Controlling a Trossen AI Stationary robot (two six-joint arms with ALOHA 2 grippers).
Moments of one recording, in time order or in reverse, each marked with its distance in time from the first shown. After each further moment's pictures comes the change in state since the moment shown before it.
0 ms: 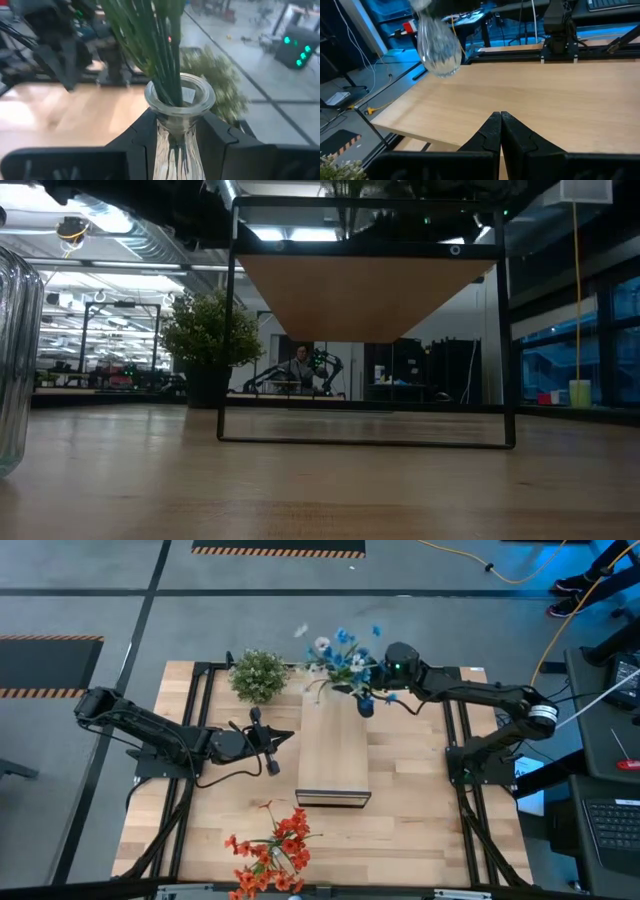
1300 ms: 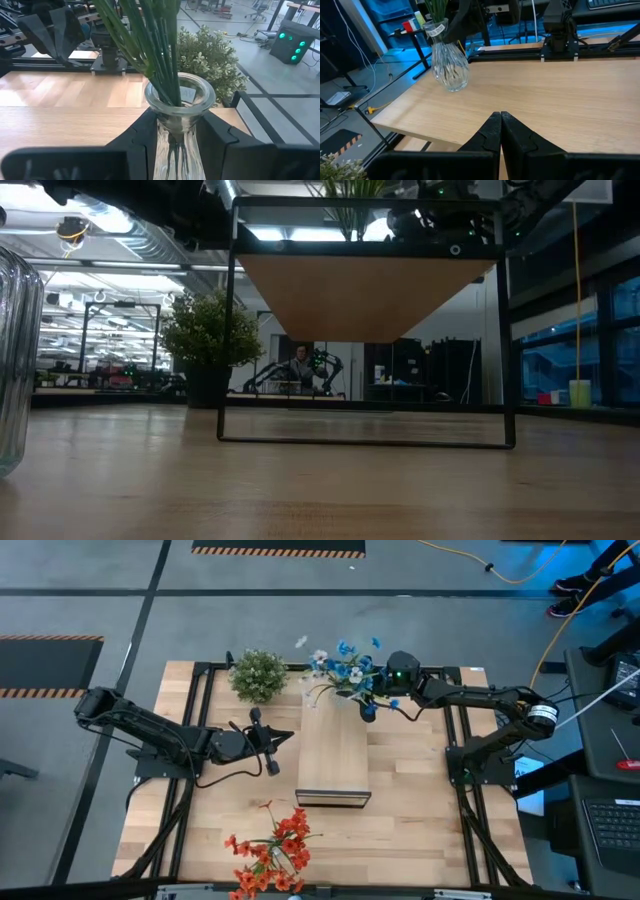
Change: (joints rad) left arm 0.000 0.000 0.000 -0.007 0.000 0.000; right arm -0.034 0.002 -0.155 0.141 0.004 -0.008
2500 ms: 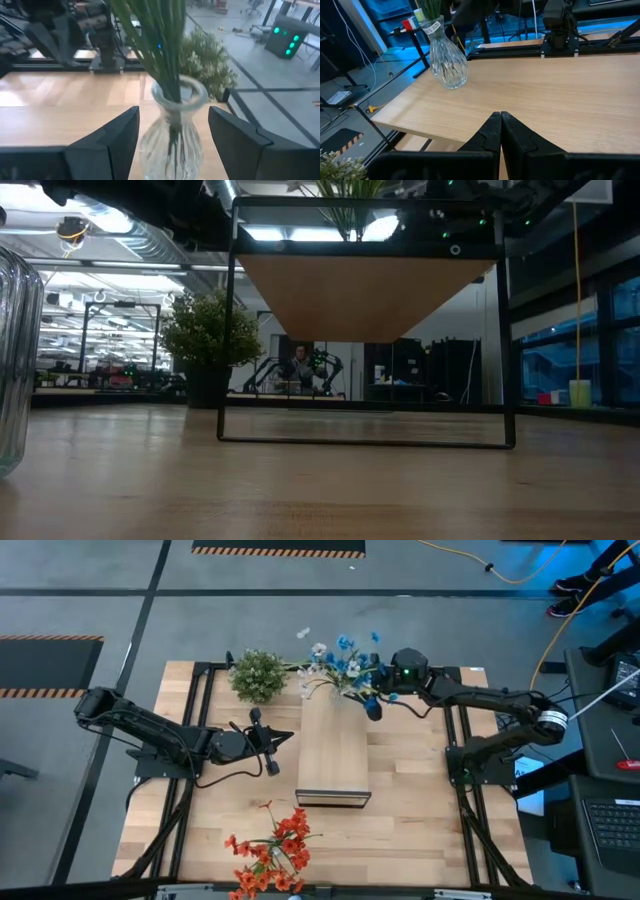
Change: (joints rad) left arm -0.001 0.000 0.000 -0.016 0.000 0.000; right arm -0.017 -0.078 0.001 -0.106 0.013 0.002
